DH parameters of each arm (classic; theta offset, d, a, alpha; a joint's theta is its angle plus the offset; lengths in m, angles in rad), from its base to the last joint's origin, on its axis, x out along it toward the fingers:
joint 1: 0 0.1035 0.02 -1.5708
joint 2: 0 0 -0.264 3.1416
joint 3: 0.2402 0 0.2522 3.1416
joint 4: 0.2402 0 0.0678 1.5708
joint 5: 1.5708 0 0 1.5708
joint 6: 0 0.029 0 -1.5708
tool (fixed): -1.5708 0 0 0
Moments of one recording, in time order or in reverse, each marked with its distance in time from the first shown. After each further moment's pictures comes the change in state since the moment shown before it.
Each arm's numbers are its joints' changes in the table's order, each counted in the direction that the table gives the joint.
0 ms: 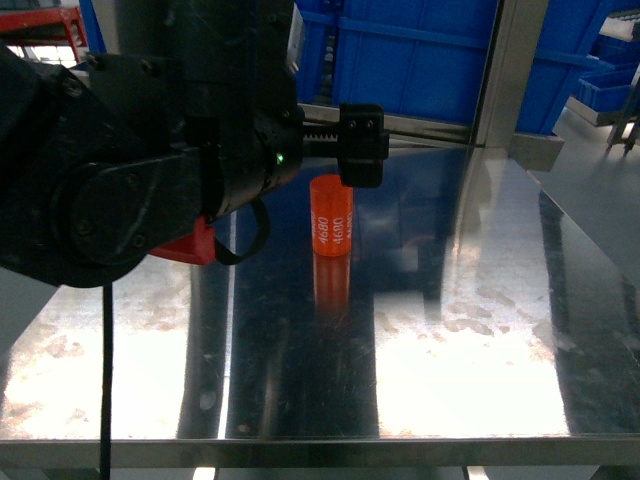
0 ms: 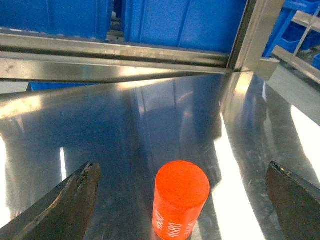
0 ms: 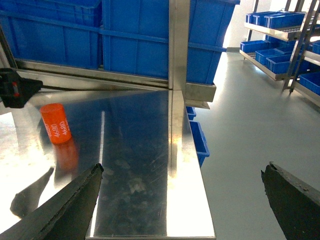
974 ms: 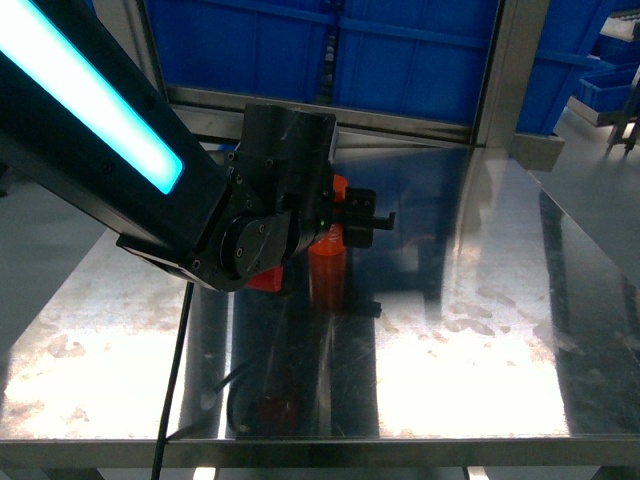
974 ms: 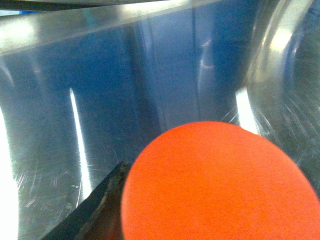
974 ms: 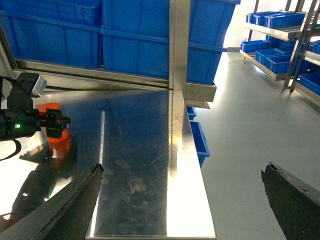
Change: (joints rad) left arm 0.002 0.359 0.361 0.193 0.032 0.005; right arm 0.000 0.000 0.000 0.000 0.000 0.000
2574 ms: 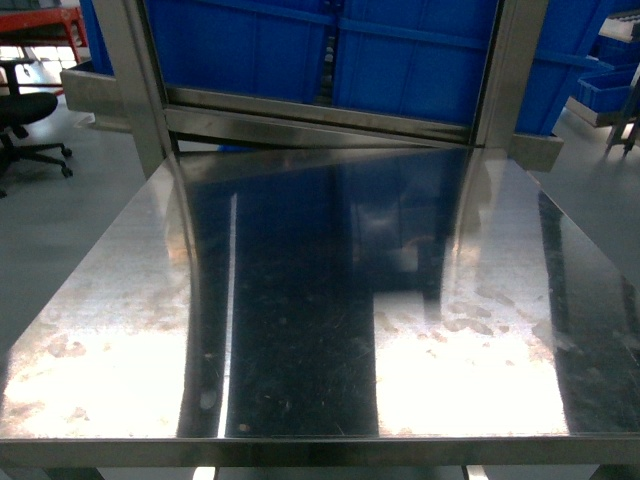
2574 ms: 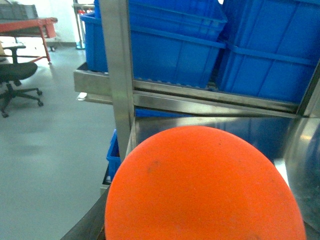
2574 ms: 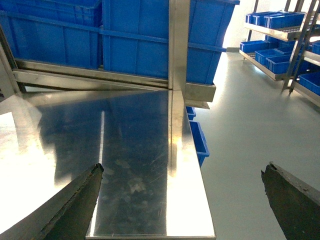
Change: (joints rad) left arm 0.241 -1.307 -1.077 -0.151 0.009 0.074; right arm 0.000 0.000 0.000 0.000 0.000 0.000
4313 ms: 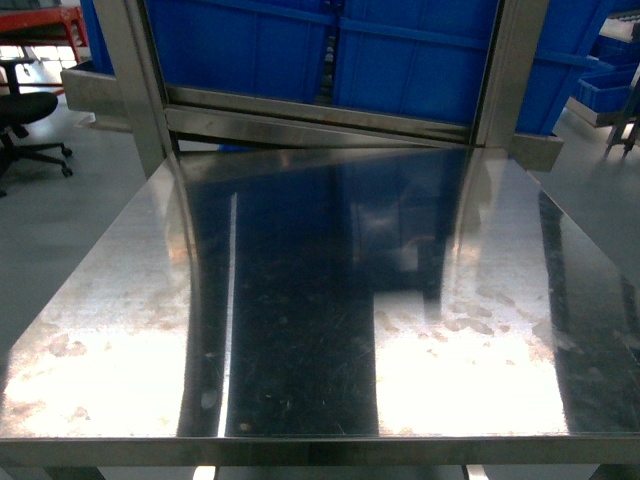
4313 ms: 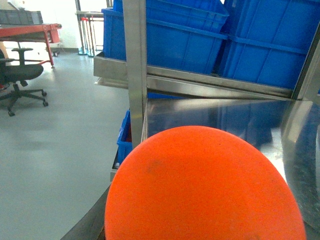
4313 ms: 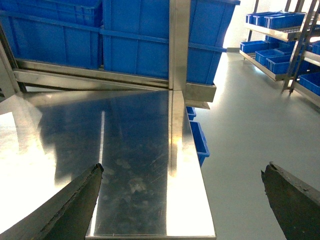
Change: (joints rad) left arm 0.198 -0.846 -0.376 0.464 -0.203 0.002; right arm 0.000 0.000 0.000 0.000 0.000 0.000
